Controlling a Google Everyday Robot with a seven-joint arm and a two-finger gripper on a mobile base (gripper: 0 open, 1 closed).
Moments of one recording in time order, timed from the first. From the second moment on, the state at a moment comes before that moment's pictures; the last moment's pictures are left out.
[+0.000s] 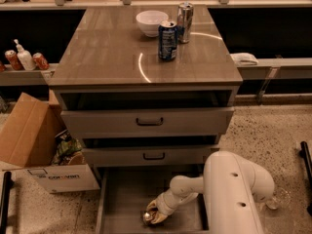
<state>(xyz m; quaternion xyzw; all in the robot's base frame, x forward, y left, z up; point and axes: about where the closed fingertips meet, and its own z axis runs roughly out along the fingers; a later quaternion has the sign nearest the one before) 0.470 0.003 0.124 -0.78 0.54 0.24 0.19</state>
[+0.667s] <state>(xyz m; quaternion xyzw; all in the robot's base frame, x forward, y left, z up) 0.482 -0.025 0.156 -0.77 0.56 0.22 0.20</state>
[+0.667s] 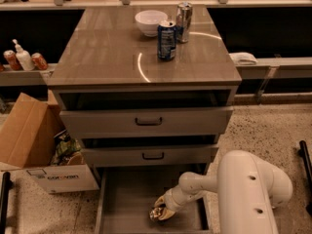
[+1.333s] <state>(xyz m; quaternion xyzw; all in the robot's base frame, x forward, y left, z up) 0.507 -0.098 0.218 -0.76 0.56 0.22 0.25</state>
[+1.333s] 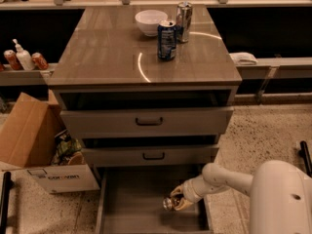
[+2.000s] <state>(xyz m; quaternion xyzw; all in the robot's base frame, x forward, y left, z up) 0.515 -0.130 0.242 -0.76 0.56 0.19 0.26</state>
